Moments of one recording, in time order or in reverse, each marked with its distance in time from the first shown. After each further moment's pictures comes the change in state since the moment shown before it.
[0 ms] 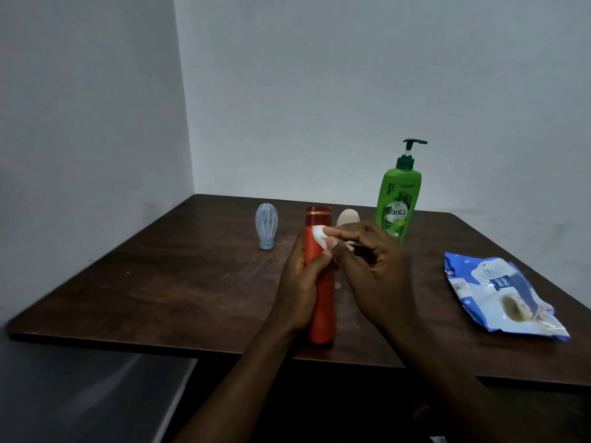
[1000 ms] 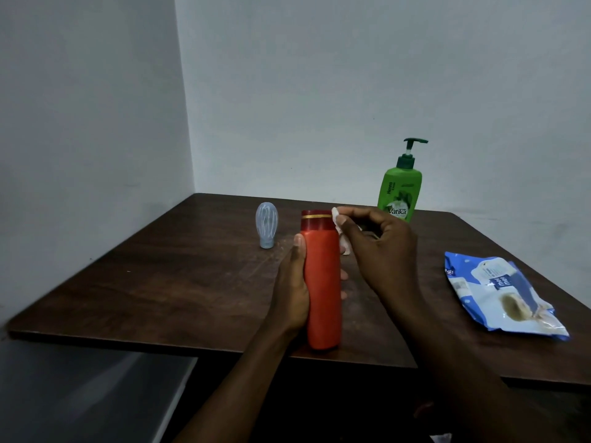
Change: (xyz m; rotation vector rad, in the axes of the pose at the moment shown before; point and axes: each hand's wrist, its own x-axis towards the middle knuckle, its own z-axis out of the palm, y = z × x) left_hand -0.004 0.002 -0.004 -0.141 -0.019 -0.133; right_hand 0.026 0.001 0.000 -0.076 0.107 0.179
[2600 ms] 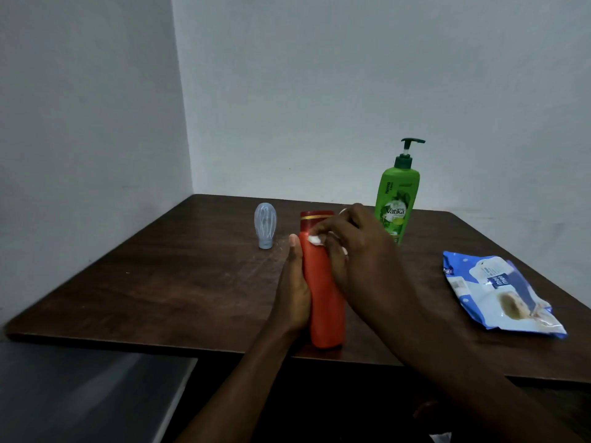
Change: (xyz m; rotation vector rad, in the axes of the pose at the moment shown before) left_hand 0.011 -0.015 0.001 -0.139 0.043 -0.058; right_hand -0.020 -0.022 0.000 -0.435 -0.204 -0.354
